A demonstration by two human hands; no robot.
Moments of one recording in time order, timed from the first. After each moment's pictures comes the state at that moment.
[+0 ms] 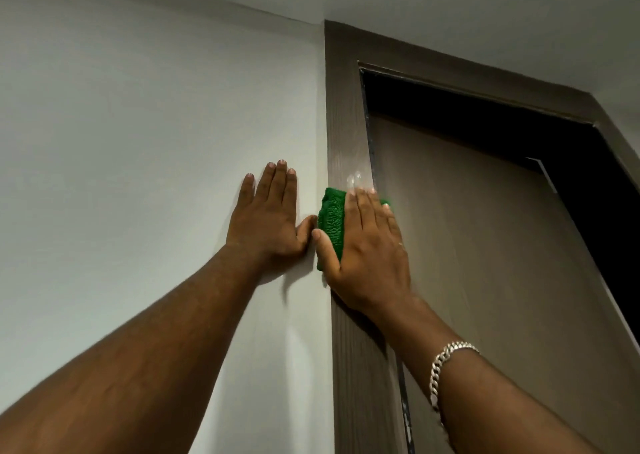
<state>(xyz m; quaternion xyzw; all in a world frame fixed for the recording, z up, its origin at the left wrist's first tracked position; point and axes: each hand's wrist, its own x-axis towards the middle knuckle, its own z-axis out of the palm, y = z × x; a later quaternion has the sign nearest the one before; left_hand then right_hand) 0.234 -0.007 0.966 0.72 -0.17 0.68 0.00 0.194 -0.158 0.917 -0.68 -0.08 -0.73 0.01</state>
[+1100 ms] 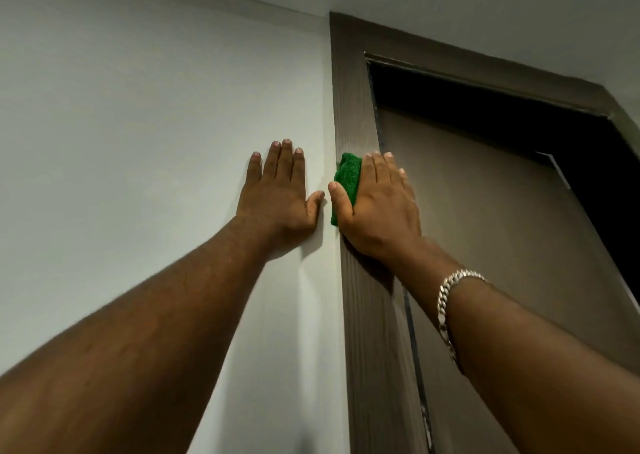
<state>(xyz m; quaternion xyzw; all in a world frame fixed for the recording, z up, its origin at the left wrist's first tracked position) 0.238 -0.011 0.985 0.70 -0.17 0.69 0.01 0.196 -0.171 0.969 -0.70 -0.06 -0.72 0.03</state>
